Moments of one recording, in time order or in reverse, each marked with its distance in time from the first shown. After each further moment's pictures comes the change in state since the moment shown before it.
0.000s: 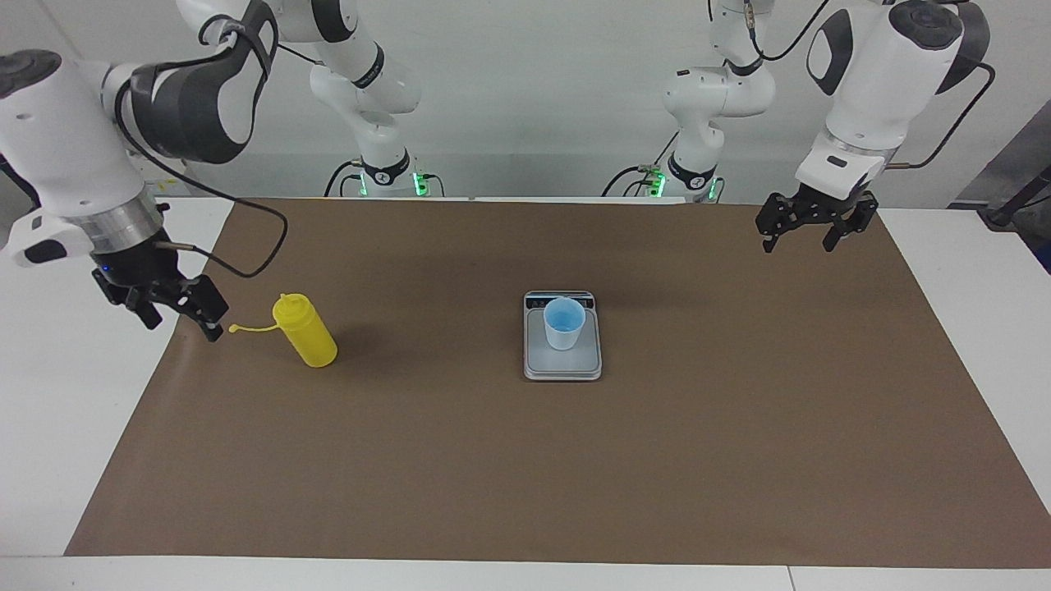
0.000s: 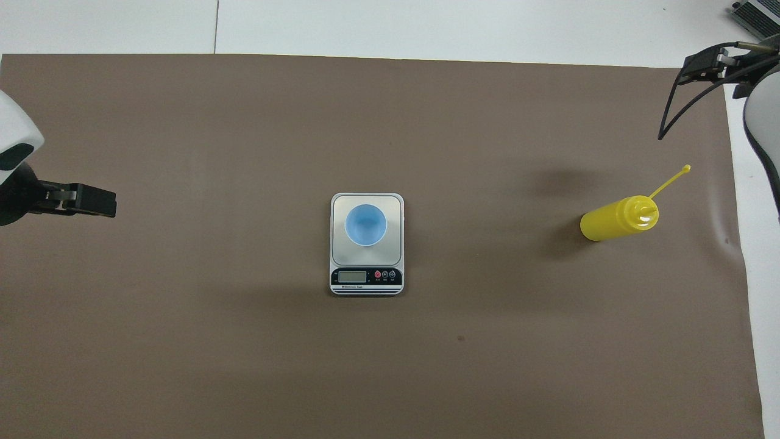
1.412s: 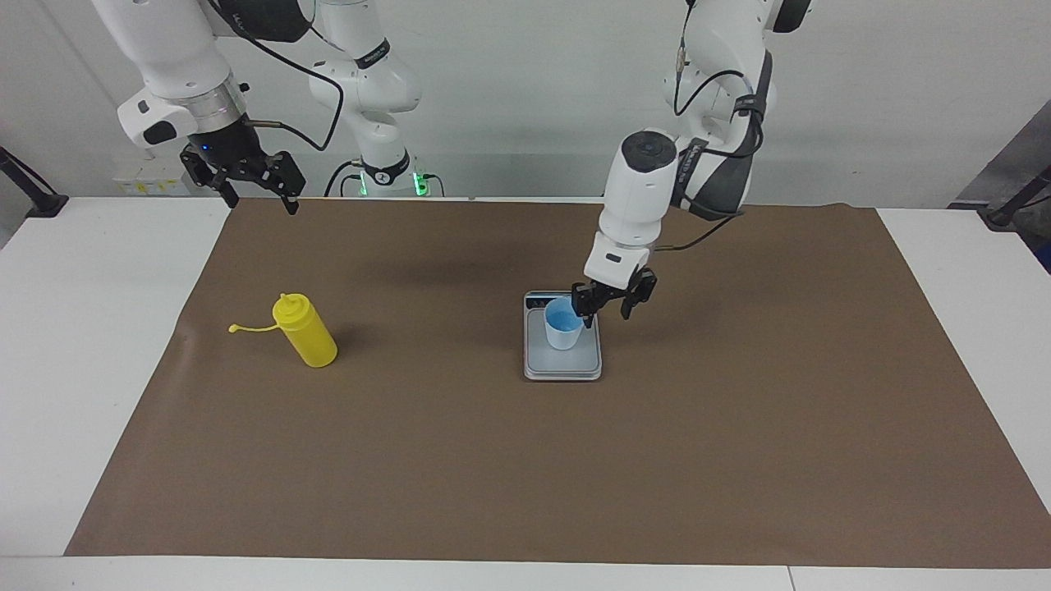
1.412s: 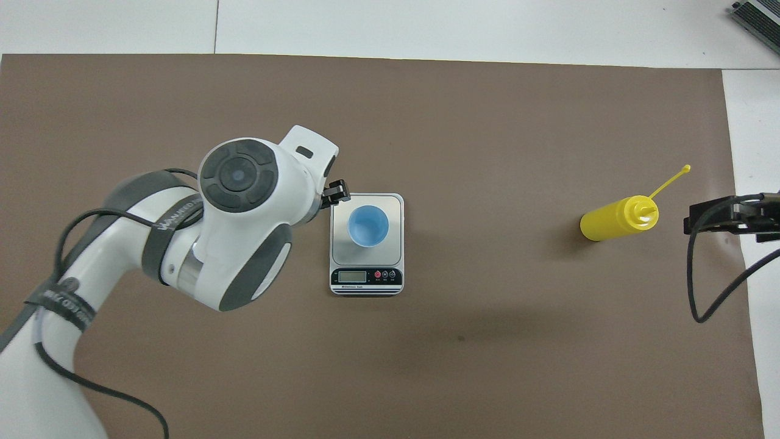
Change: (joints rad) left arm -0.388 0.252 -0.016 -0.101 0.029 0.428 -0.721; right arm 0.079 -0.604 0.006 -0.496 0.001 -0.385 -0.020
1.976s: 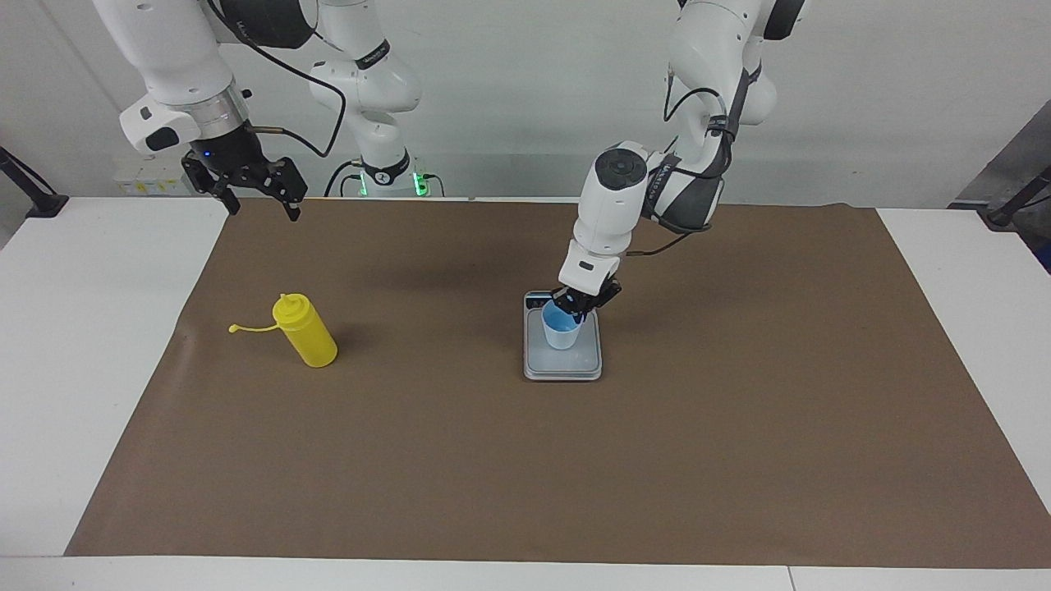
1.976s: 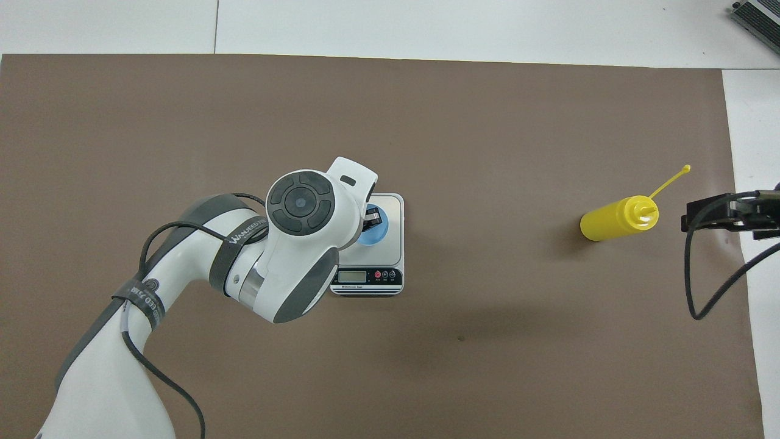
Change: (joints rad) left arm -0.099 0.105 -0.029 -0.043 -0.051 0.120 -0.149; right arm -0.001 0.005 0.000 0.001 0.000 -0.005 -0.001
